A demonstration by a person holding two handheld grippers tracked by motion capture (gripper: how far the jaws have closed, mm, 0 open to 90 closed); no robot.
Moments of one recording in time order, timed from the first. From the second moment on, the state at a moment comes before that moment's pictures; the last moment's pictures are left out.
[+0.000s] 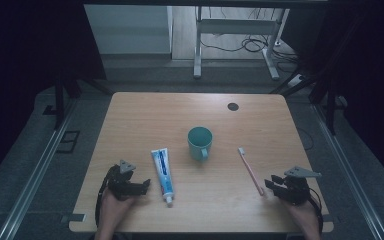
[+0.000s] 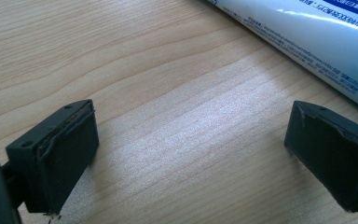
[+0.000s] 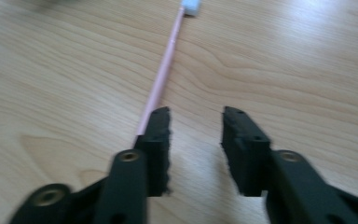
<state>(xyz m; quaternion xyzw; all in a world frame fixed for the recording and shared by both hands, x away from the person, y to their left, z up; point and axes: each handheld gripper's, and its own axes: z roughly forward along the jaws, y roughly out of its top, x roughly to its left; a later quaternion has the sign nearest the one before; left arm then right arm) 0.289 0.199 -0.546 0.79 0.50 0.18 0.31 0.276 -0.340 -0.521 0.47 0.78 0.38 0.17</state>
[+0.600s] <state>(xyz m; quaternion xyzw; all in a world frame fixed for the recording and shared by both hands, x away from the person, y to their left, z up) 0.289 0.199 -0.546 0.79 0.50 0.18 0.31 0.268 -0.298 -0.520 0.41 0.82 0.38 0.11</state>
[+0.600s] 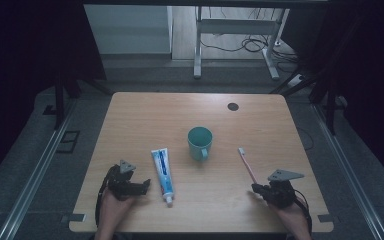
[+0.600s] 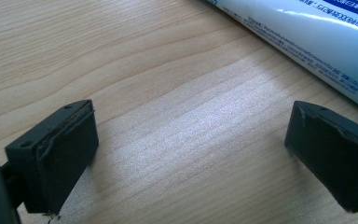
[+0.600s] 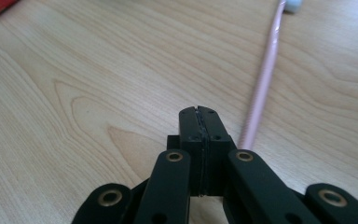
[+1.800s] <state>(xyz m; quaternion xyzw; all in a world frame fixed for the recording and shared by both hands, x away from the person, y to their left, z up) 0.289 0.199 -0.546 0.79 0.50 0.18 0.31 0.276 -0.330 -0.523 0.44 0.82 0.35 0.12</state>
